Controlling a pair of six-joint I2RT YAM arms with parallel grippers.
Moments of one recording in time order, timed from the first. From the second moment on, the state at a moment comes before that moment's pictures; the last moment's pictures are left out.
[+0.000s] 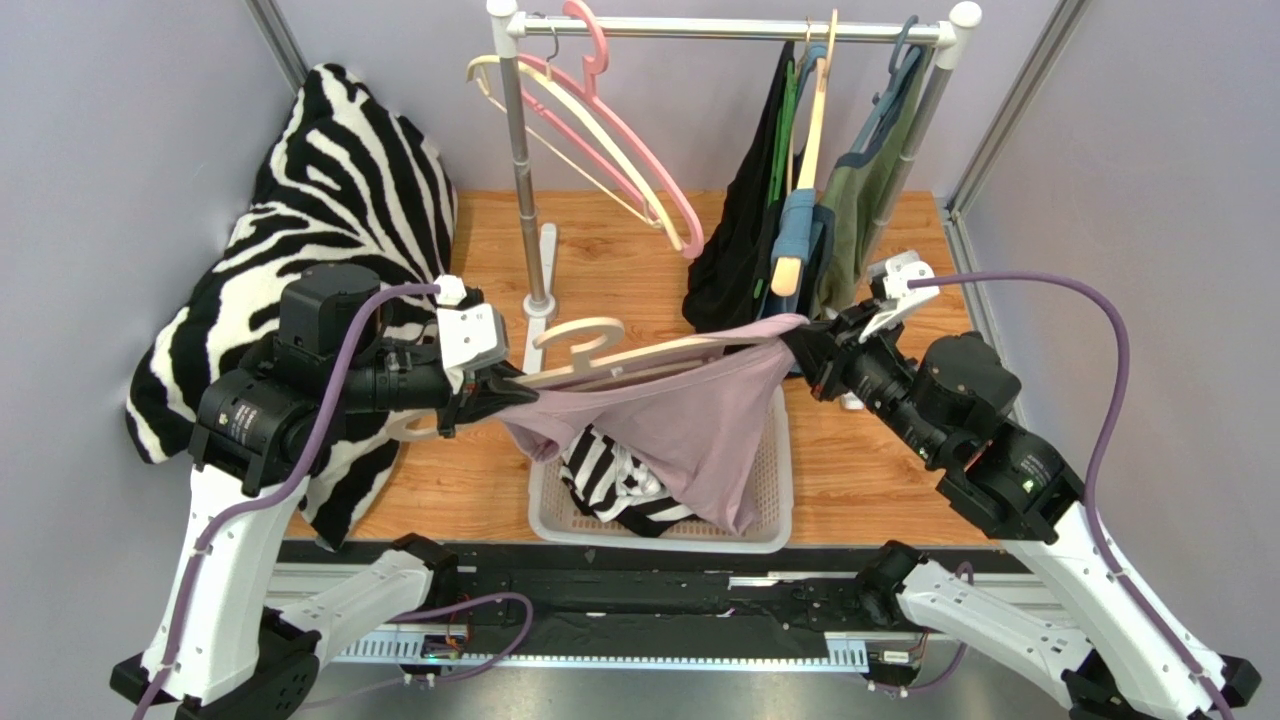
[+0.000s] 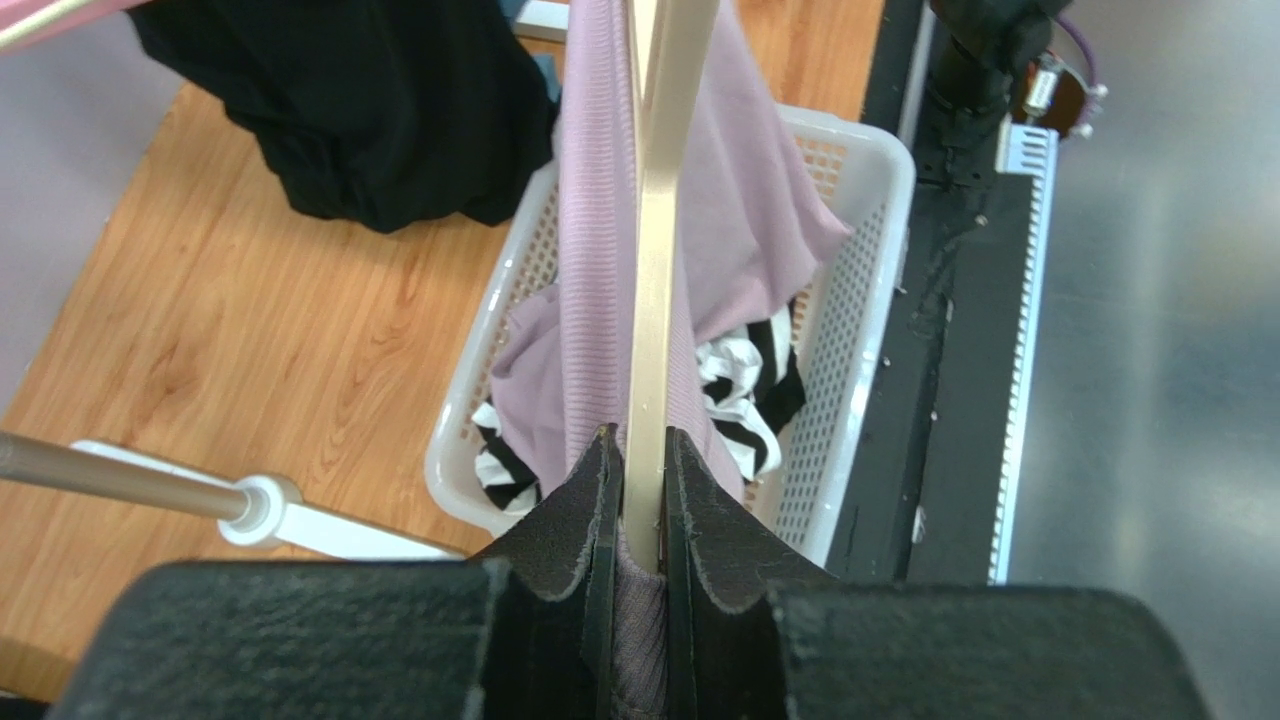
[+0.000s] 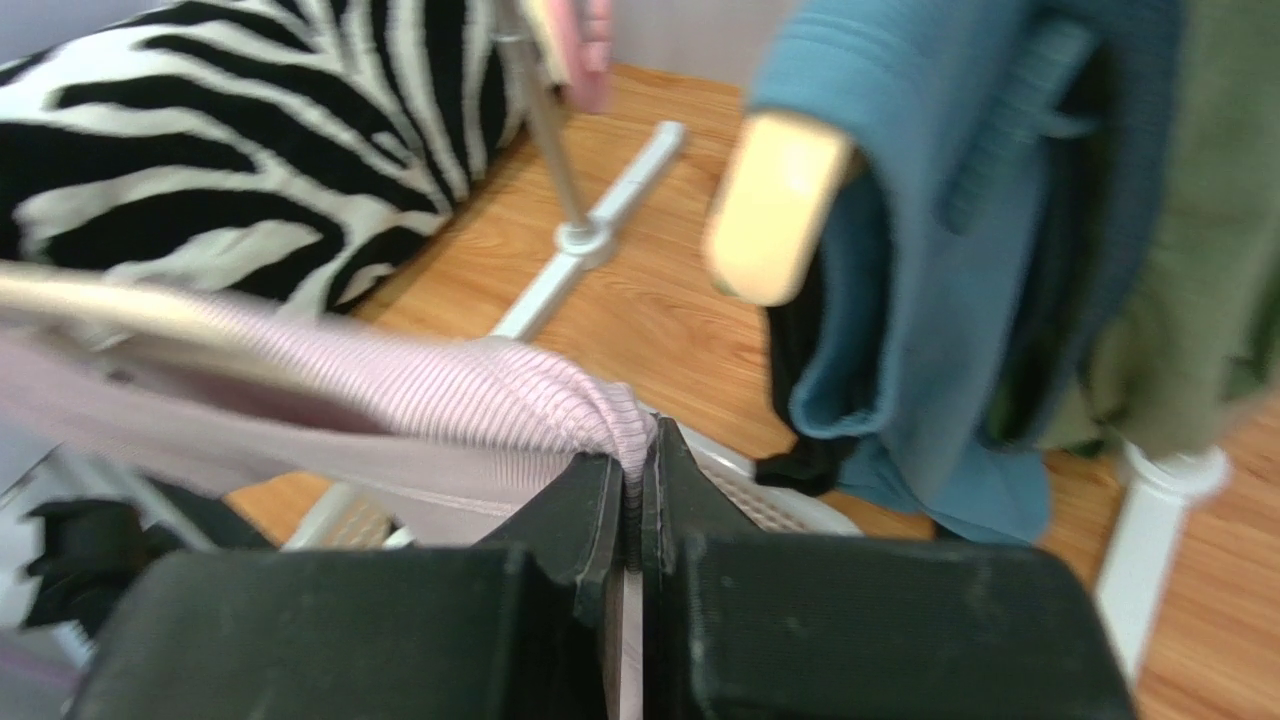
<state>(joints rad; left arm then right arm) -0.42 0.95 1.60 -1.19 0.77 0.53 0.75 0.72 1.12 -0.48 0.14 0.23</state>
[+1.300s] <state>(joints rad) -0.42 1.06 1.73 -1.34 0.93 0.72 0.53 0.60 1.19 -0.62 -0.51 -0.07</state>
